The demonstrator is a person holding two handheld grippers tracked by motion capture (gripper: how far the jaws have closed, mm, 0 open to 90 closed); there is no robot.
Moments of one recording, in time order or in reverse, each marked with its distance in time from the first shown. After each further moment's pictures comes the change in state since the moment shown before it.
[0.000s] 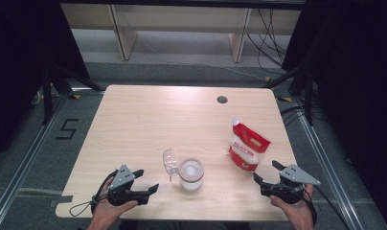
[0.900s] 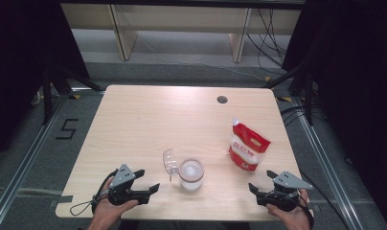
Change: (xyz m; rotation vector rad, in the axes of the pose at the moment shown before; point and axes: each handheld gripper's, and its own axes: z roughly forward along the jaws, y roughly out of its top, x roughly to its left) left arm 0.000 0.003 0.001 -0.011 -0.018 -0.043; right arm 0.015 -0.014 0.000 0.109 0.057 0.009
